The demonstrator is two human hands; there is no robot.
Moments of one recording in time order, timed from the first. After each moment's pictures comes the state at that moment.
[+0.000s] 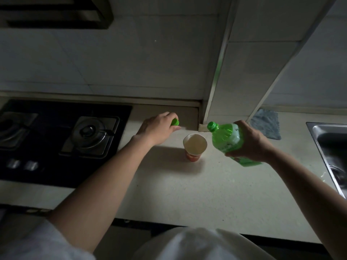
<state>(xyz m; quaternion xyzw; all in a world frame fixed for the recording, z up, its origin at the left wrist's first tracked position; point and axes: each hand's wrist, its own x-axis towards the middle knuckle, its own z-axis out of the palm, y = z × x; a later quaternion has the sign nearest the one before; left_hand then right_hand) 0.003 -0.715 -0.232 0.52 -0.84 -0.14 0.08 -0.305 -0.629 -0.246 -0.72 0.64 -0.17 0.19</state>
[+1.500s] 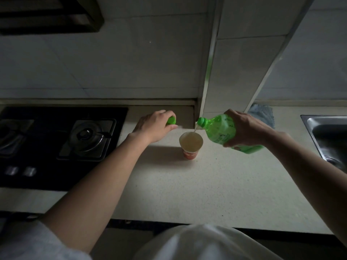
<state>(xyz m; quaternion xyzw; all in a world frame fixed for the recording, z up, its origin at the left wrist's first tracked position) 0.001 -0.712 -0.220 0.50 -0.85 -0.13 0.08 -0.304 -0.644 -0.210 -0.76 0.63 -0.04 0.14</state>
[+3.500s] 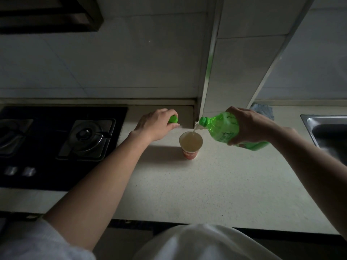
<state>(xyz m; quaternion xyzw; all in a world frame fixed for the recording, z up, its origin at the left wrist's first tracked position) -0.005 -0.716 -0.219 0.50 -0.86 -0.12 0.08 -0.306 -0.645 -0.193 -0.75 0.64 -0.01 0.14</state>
